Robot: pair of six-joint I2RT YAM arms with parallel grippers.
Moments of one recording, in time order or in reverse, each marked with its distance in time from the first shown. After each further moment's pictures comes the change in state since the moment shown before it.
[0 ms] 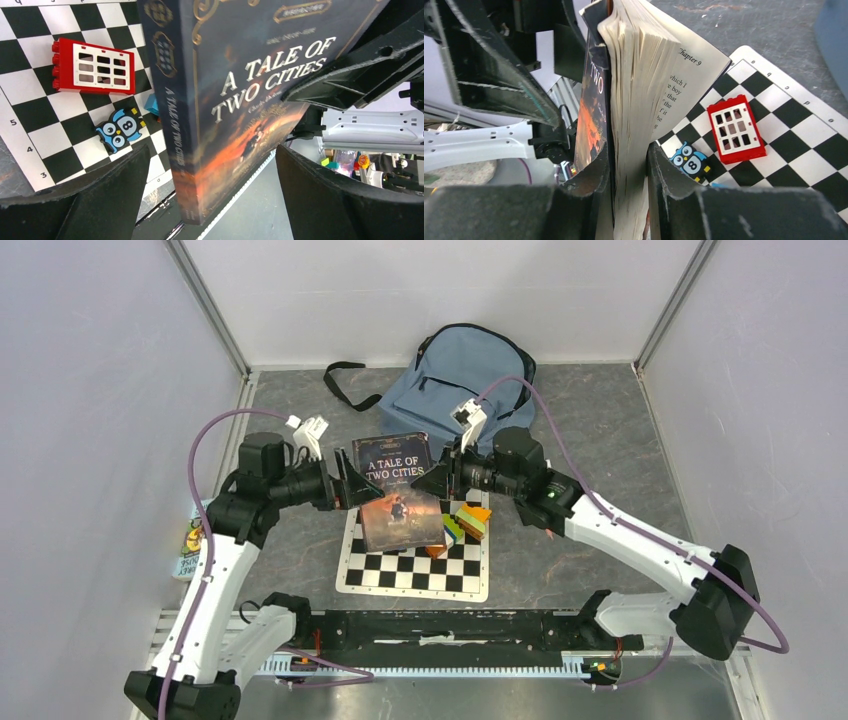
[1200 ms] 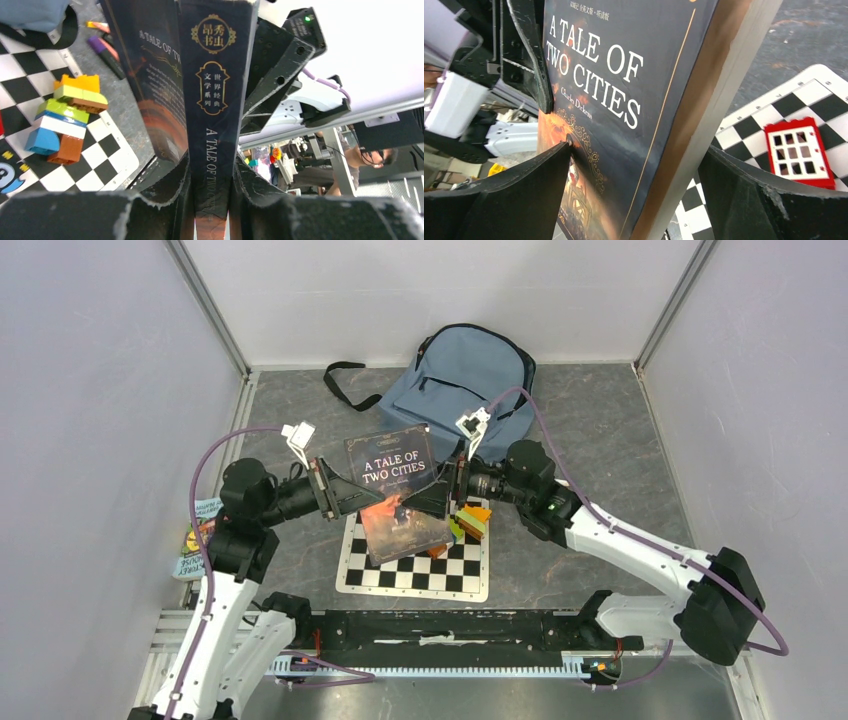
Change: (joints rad) left arm -0.022 -0.210 -0.205 0.465 0.210 -0.466; right arm 0.003 -0.042 -0.154 0.288 -0.177 0.128
